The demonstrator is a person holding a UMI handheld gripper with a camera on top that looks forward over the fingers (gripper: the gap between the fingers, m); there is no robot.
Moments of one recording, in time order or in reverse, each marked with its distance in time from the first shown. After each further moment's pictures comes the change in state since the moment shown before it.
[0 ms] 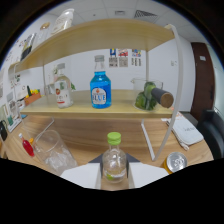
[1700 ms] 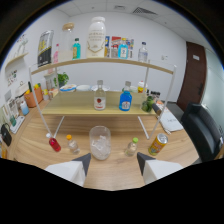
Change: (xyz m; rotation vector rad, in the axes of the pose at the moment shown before) arm -0.087 -0.022 -0.142 -0.160 0.168 0.002
